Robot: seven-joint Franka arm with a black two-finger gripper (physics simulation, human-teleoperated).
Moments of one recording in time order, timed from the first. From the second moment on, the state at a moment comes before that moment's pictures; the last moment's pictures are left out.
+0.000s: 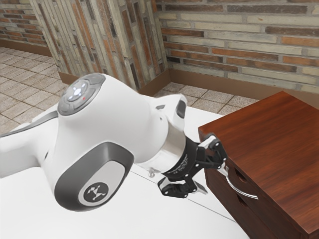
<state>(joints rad) 0.06 -0.36 -0.46 -2.15 -0.16 2.38 -1.38</state>
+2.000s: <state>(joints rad) 0.08 -0.21 -0.49 -2.12 -0.15 2.45 -1.44</state>
